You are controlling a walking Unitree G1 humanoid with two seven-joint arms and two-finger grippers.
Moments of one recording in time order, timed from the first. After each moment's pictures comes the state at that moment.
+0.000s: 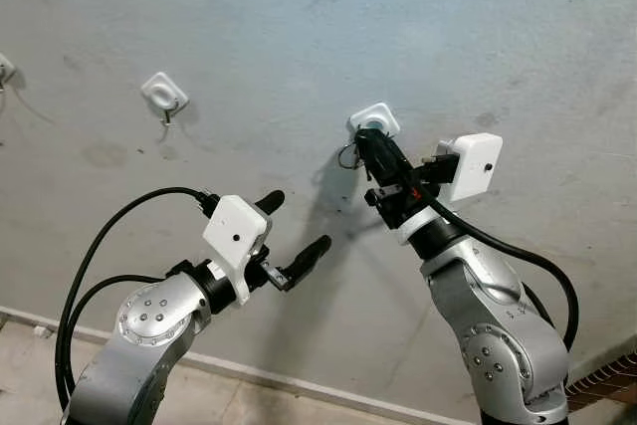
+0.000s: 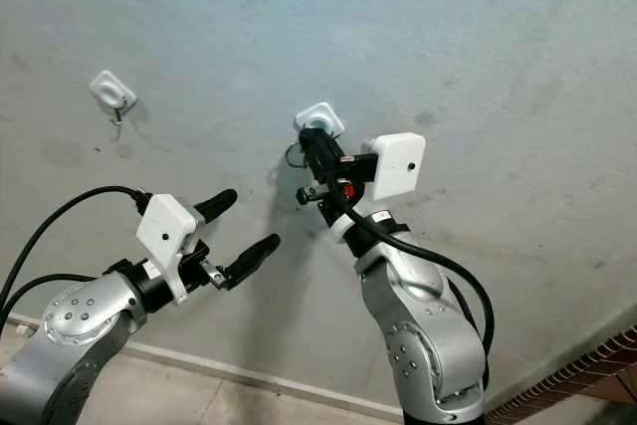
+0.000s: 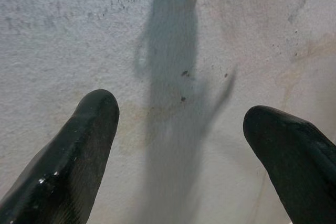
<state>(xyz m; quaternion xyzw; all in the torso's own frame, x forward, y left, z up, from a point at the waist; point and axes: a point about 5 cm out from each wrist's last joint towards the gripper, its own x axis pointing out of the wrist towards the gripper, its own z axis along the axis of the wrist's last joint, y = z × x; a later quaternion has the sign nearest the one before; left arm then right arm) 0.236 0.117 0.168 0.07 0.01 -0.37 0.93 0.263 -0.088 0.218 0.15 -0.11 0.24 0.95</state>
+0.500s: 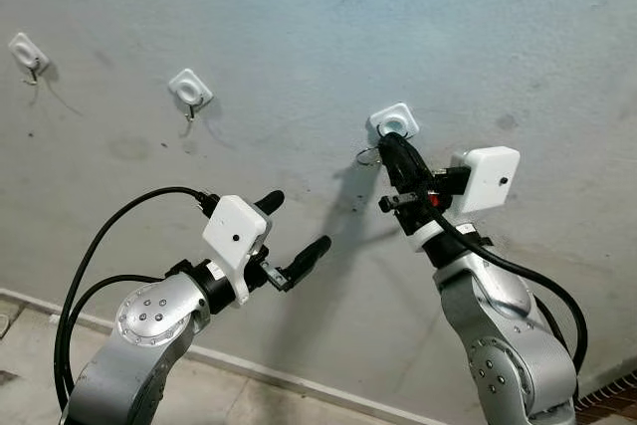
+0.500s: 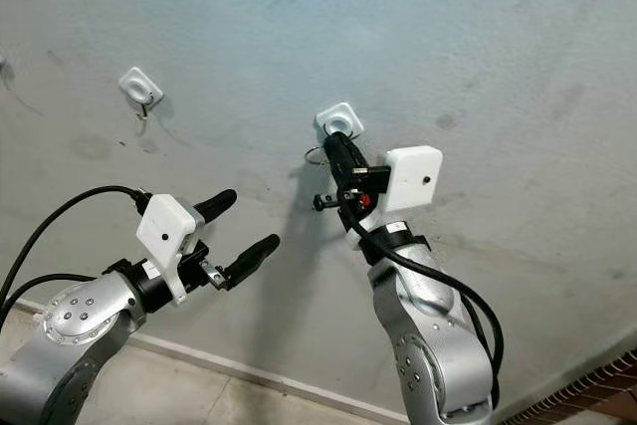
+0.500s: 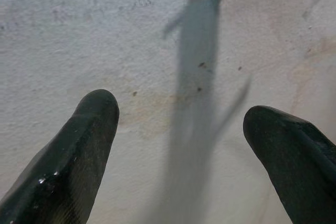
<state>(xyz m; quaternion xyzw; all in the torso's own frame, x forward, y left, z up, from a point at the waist) 0.237 0.118 0.169 0.07 0.01 -0.37 0.93 0.254 -0.107 0.205 0.12 -0.11 0.18 0.97</state>
